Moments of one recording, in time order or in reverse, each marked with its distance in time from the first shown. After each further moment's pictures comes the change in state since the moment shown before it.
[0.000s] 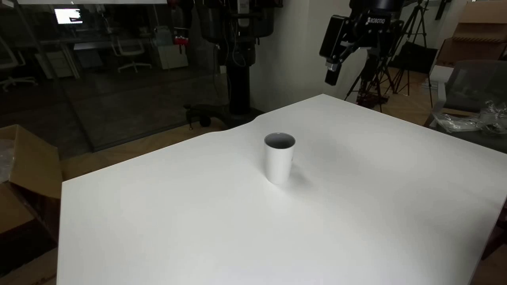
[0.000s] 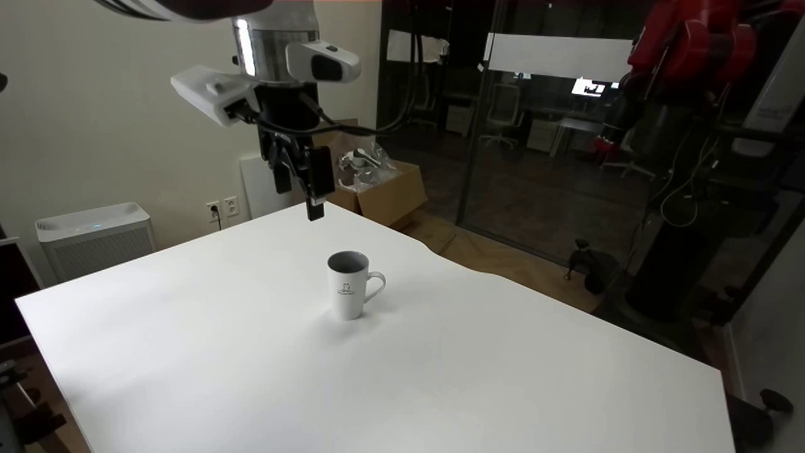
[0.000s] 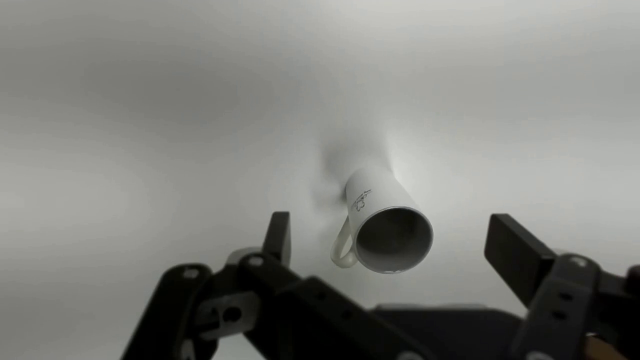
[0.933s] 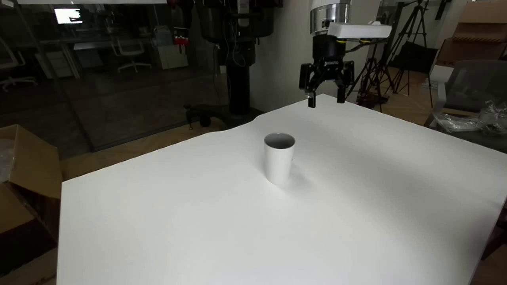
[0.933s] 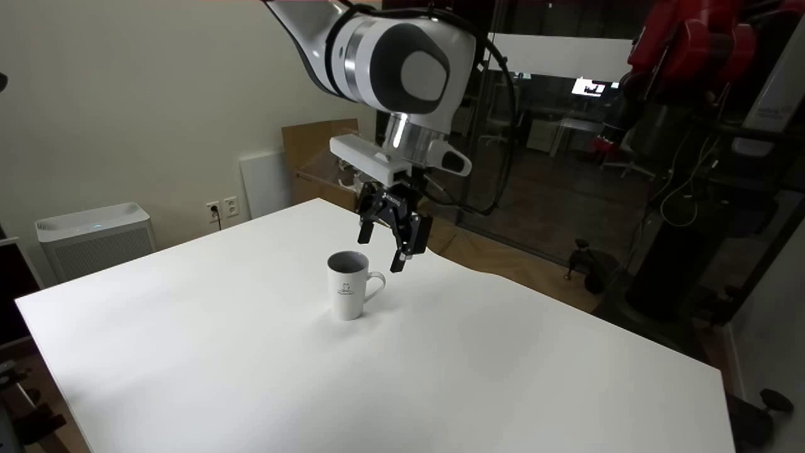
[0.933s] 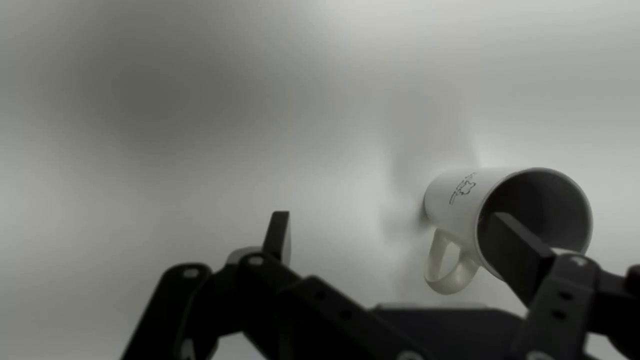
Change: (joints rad) arm -0.054 0.621 -0.104 0.653 0.041 -0.381 -0.112
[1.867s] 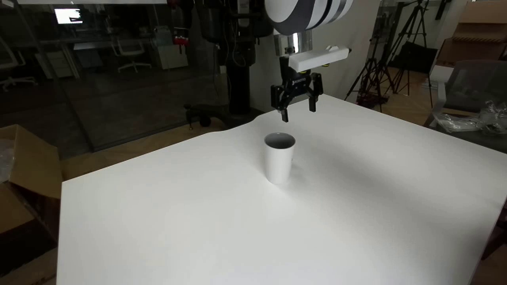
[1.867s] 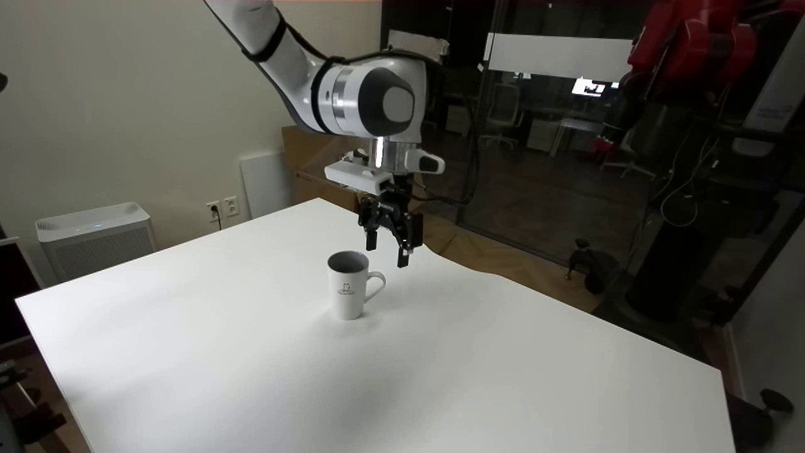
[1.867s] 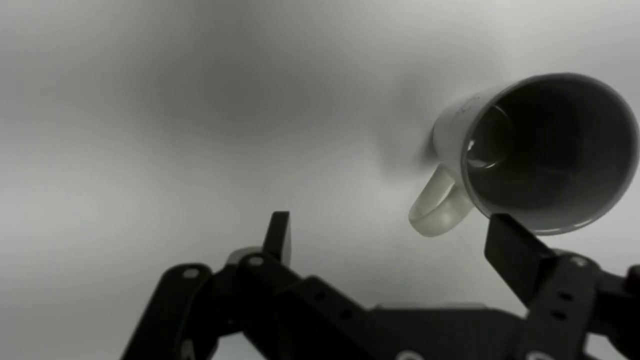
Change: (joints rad) arm 0.125 0.163 -0.017 0.135 -0.178 0.134 0.178
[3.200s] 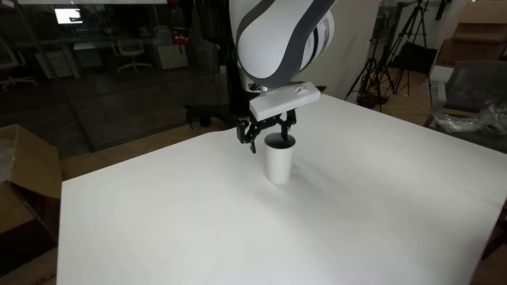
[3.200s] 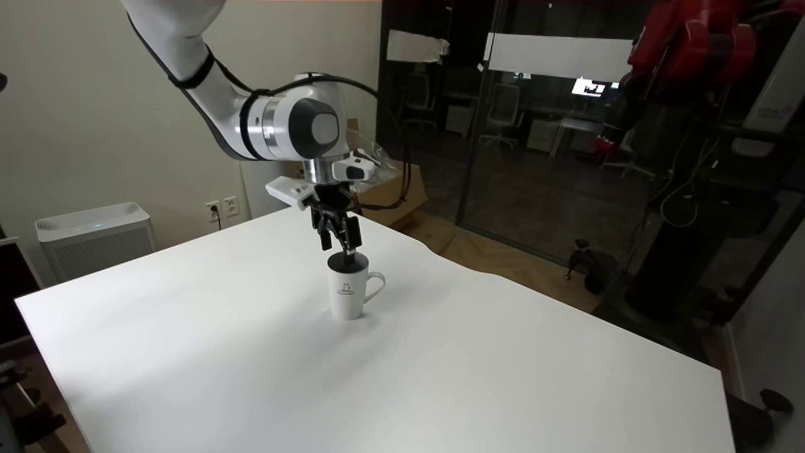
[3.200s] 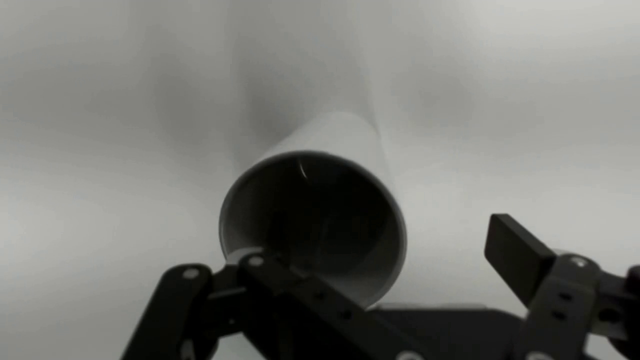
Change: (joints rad) arm 0.209 -0.004 -0.017 -0.166 -0.069 0.276 0.283
